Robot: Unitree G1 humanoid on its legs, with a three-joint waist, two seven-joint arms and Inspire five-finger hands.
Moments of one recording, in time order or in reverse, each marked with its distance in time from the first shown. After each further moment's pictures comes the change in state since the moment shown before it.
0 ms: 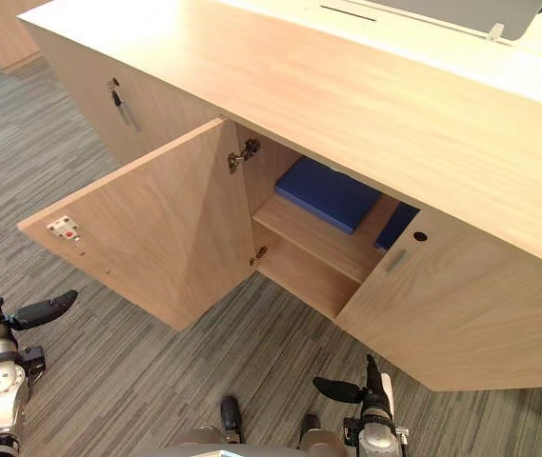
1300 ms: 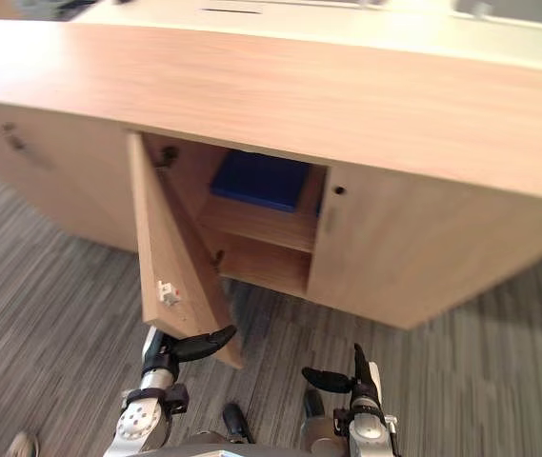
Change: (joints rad) left arm 0.218 -0.434 -0.557 -0.283 -0.128 0.002 -0.022; right arm -0.009 0.021 0.073 -0.055 0.023 0.002 0.006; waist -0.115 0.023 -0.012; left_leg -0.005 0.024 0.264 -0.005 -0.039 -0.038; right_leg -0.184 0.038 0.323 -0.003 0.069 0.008
